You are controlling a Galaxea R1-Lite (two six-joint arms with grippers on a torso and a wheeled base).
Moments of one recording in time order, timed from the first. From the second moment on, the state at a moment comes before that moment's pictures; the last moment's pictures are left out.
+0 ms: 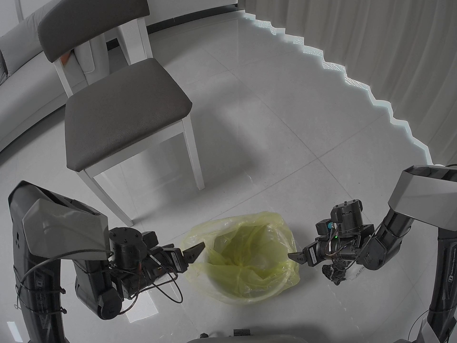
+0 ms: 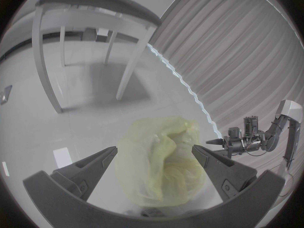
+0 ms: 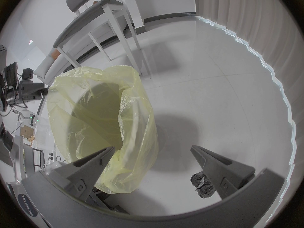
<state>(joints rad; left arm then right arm) -0.44 2.28 -0.35 -1.55 -0.12 -0.46 0.35 2.28 -0.73 -0.79 0.12 -0.04</state>
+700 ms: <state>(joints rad) -0.38 2.56 -0.57 -1.47 0.08 -0.21 0.32 2.34 -0.80 -0.79 0.10 -0.04</state>
